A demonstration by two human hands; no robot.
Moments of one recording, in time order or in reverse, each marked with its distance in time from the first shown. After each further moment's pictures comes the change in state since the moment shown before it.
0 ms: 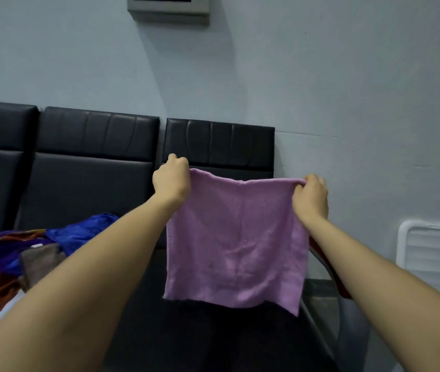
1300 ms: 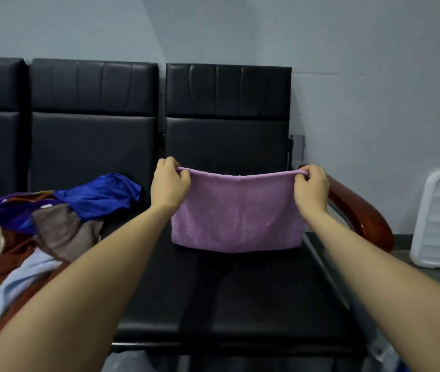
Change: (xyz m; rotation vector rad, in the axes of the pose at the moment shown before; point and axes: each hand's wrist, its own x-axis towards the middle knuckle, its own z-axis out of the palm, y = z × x) left_hand -0.058 -0.044 0.085 -0.501 -0.026 -0.188; right_hand -0.044 0.058 0.064 0.279 -0.066 0.055
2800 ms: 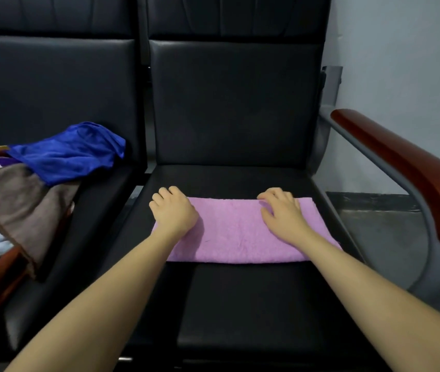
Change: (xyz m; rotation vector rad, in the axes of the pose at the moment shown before) left_hand -0.050 -0.115 0.126 0.794 -0.426 -0.267; right_hand -0.052 0.145 0.107 -0.510 -0.761 -0.264
